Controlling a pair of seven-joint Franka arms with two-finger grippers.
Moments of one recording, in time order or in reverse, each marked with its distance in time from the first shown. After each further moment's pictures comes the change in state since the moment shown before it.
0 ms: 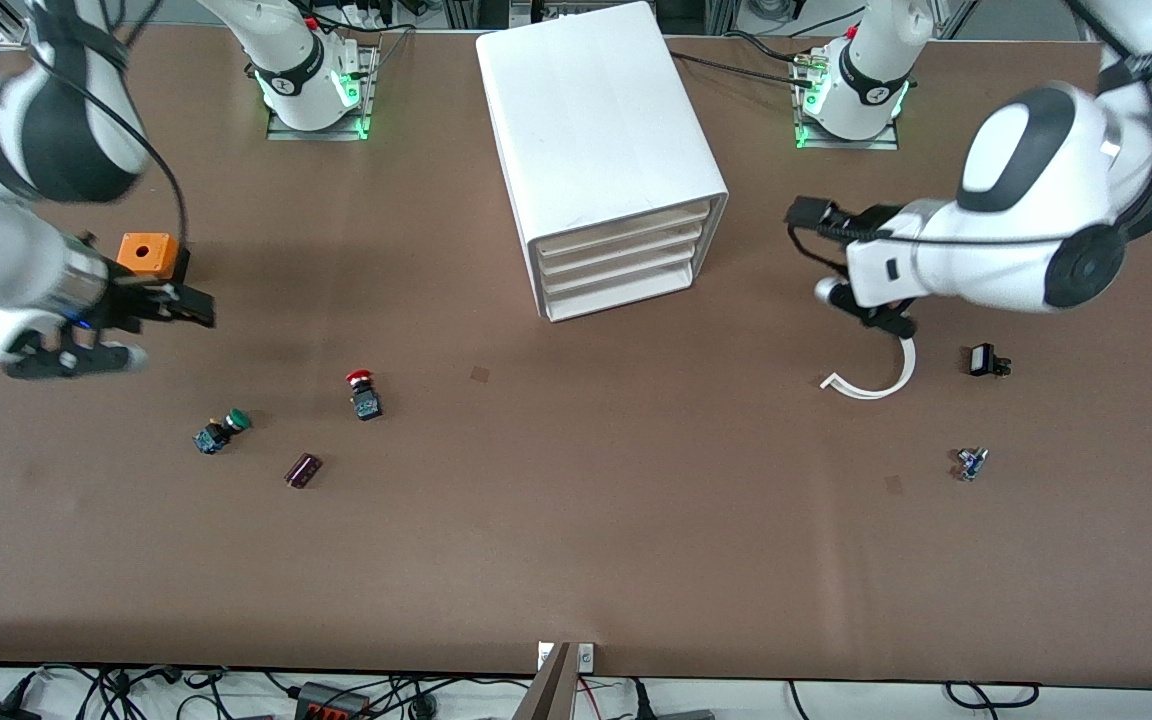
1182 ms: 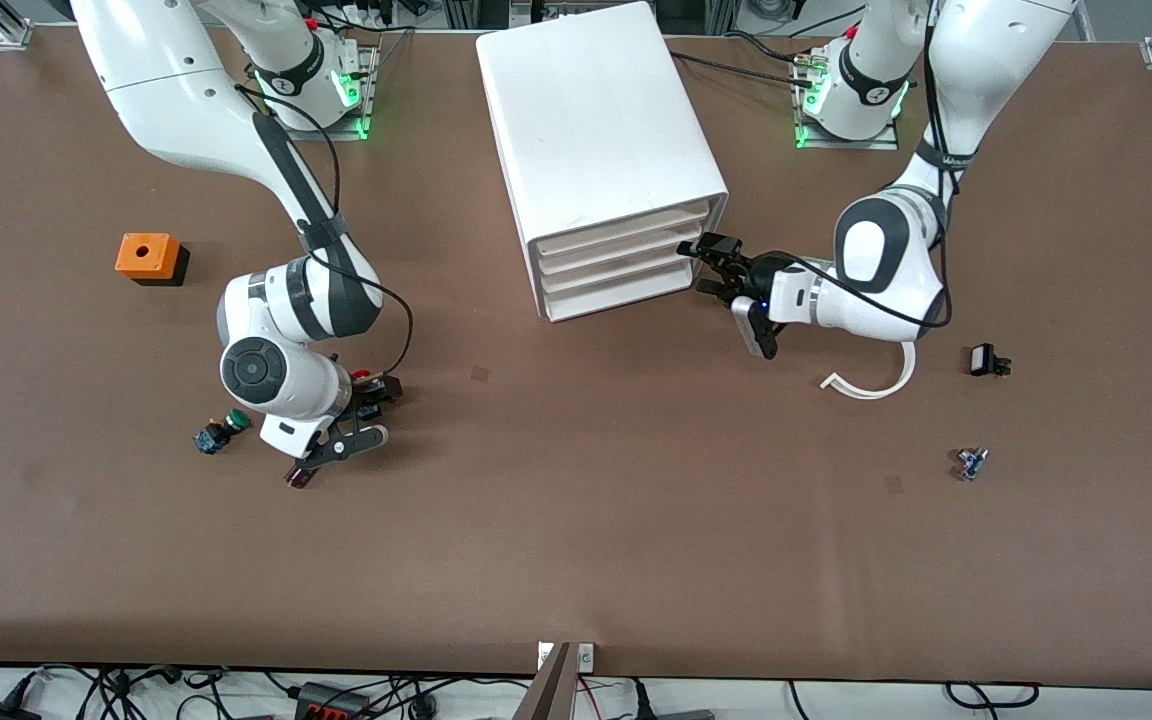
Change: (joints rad) left arm 0.002 0.116 -0.123 -0.454 -0.566 0.528 0.697; right arm 0.202 0.436 -0.001 0.049 0.021 0.402 -0.079
